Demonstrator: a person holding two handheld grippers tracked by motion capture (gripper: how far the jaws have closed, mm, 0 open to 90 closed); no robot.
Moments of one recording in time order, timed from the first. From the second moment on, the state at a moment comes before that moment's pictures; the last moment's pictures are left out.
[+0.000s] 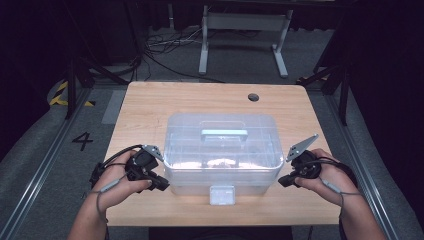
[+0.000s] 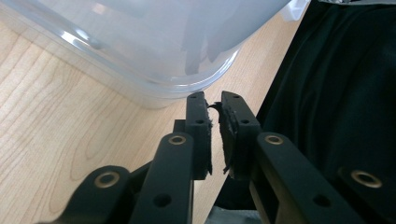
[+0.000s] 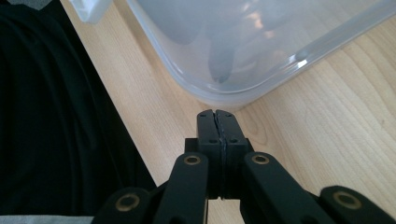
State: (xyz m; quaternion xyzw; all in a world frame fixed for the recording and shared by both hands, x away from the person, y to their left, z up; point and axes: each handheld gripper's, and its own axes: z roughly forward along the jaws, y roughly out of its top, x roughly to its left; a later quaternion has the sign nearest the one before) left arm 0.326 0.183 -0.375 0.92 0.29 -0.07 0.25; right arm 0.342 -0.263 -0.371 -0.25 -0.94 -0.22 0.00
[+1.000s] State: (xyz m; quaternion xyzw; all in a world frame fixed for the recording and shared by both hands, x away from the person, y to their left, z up) left arm 0.321 0.224 -0.352 0.85 0.38 0.03 0.36; right arm 0.351 -0.292 -0.344 -0.27 -0.91 -0.31 -0.04
